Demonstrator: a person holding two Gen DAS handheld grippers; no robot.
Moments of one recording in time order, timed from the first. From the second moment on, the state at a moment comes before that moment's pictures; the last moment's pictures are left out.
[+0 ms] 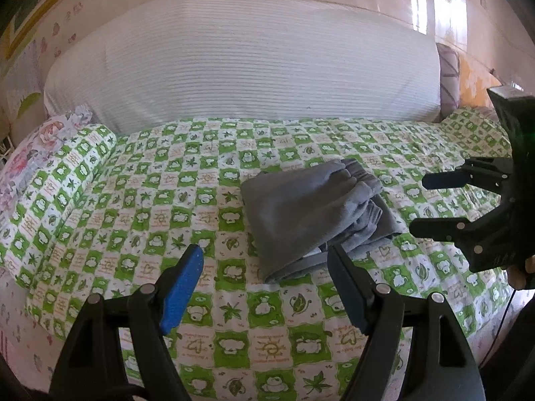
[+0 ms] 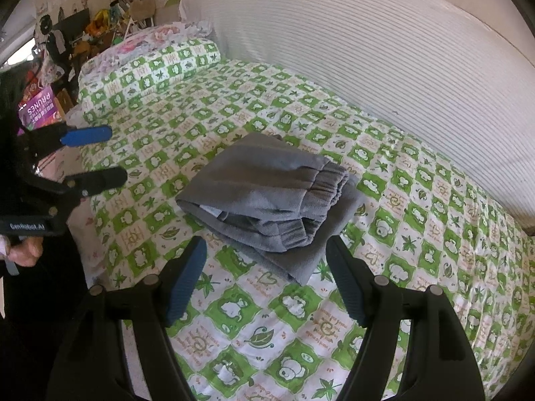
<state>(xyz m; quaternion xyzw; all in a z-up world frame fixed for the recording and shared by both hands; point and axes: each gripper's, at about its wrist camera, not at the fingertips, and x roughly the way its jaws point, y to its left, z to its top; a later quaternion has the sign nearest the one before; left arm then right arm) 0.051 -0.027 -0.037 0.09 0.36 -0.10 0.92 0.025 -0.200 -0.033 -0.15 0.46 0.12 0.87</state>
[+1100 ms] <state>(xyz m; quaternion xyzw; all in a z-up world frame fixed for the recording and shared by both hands) 0.057 -0.034 -0.054 0.09 0.38 -0.09 0.92 0.029 -0.207 -0.045 -0.14 0.46 0.12 0.87</state>
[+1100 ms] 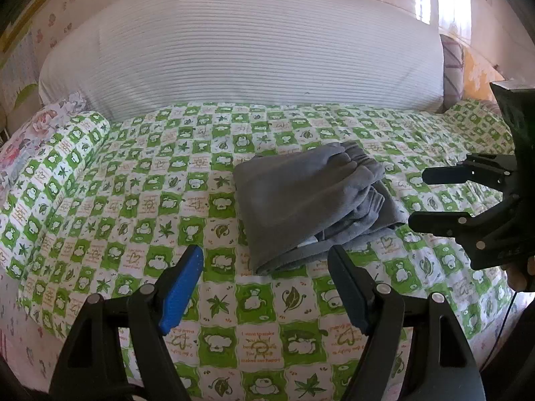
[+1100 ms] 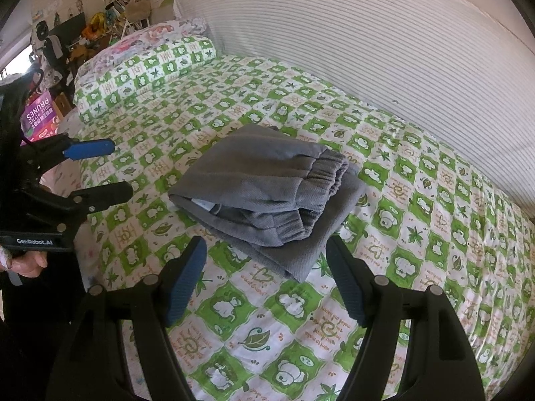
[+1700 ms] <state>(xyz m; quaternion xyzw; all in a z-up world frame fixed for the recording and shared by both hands) 0.058 -0.028 -0.052 0.09 0.37 -0.08 0.92 0.029 -0.205 -0.045 -0.14 0.46 0.12 0.87</state>
